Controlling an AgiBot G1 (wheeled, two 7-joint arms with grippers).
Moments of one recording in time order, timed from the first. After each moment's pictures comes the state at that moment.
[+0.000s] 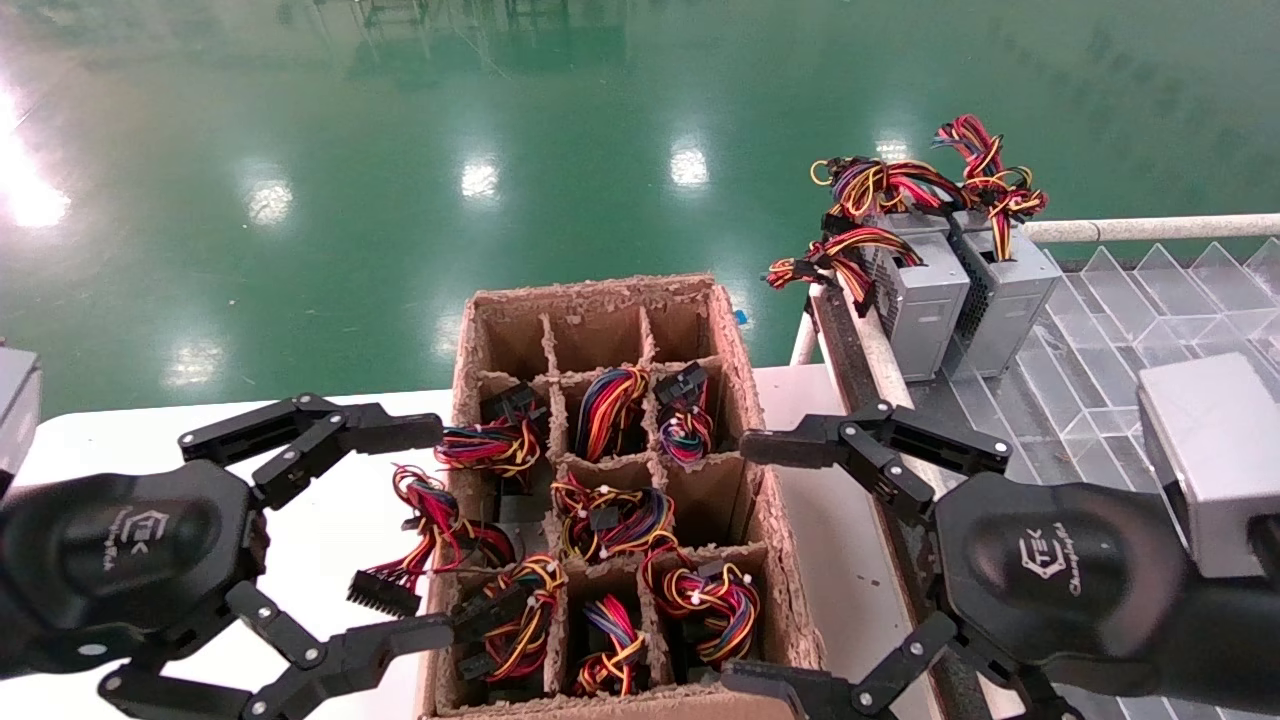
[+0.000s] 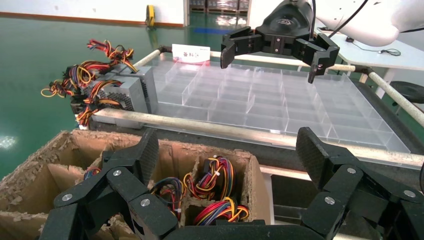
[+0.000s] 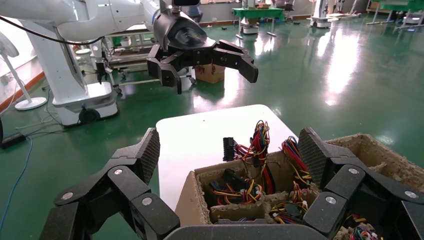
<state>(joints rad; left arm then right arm) -1.10 0.55 0.43 -1.24 0.62 1.42 -0.10 1.08 -0.61 -0.28 1.28 -0.73 -1.49 0.19</state>
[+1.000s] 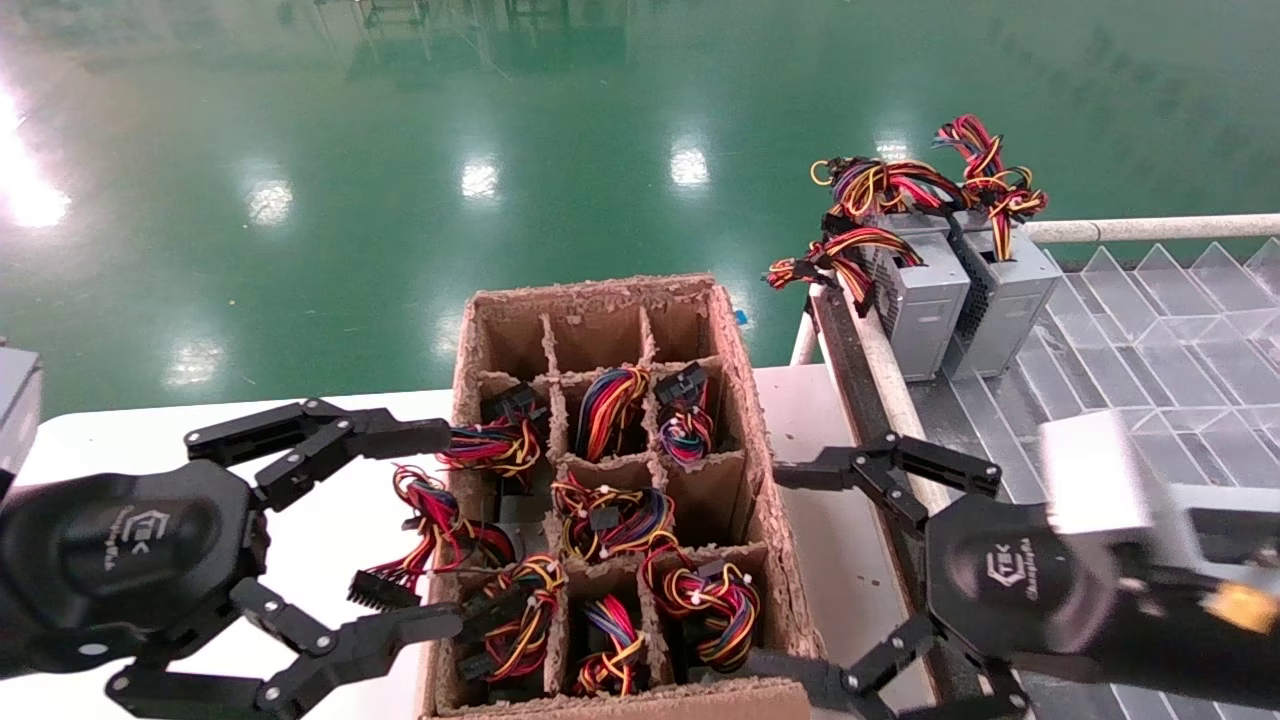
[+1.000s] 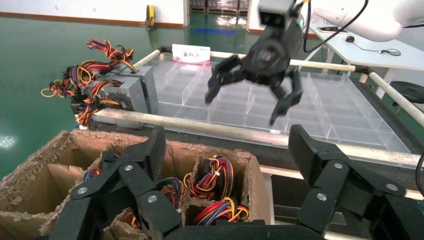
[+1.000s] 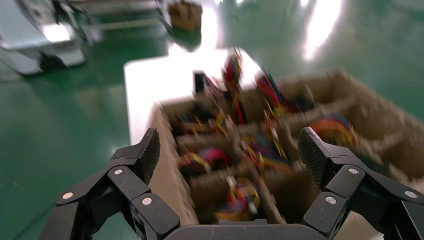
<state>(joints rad) -1.10 0.55 0.43 -1.24 0.62 1.42 -0.10 1.07 -0.58 -0.32 1.32 -0.92 -1.40 0.19</state>
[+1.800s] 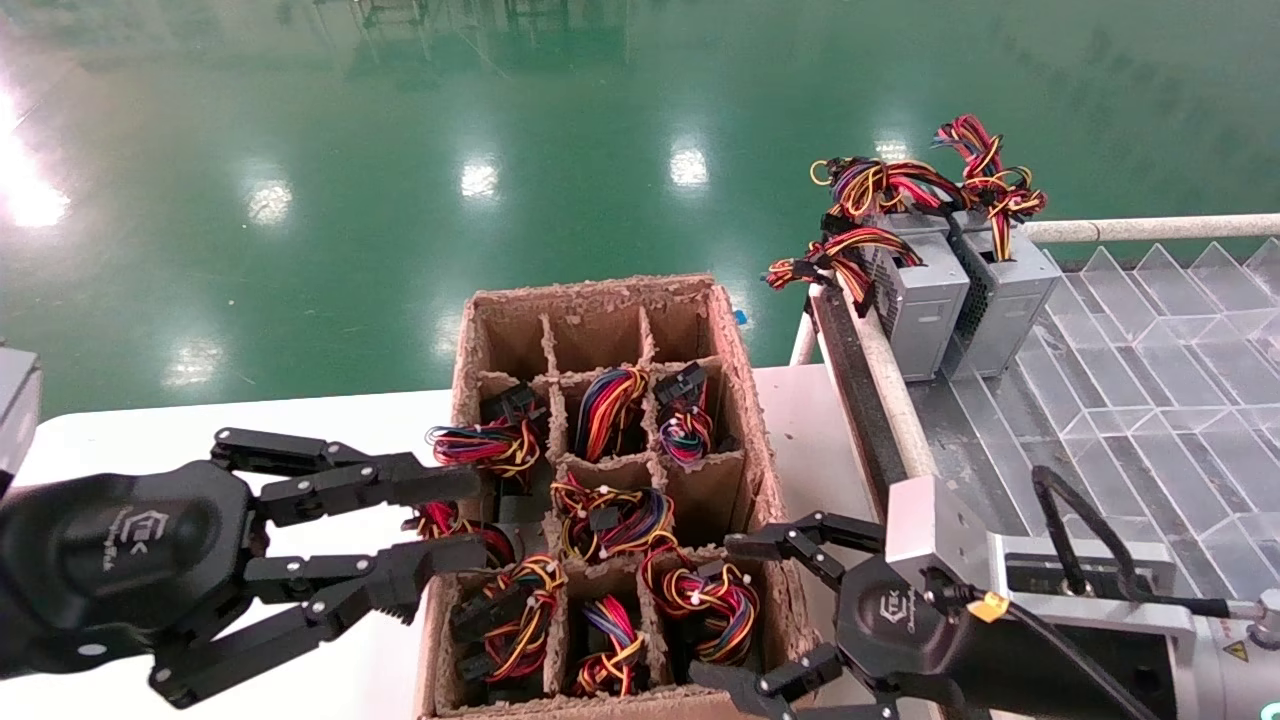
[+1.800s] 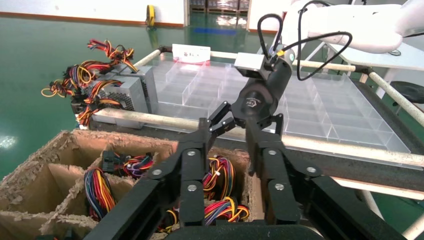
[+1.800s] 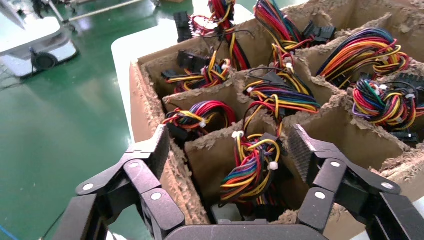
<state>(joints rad) -1.10 0.55 0.43 -1.24 0.62 1.42 -0.10 1.01 -0.65 -0.40 1.31 -1.06 -1.27 0.26</state>
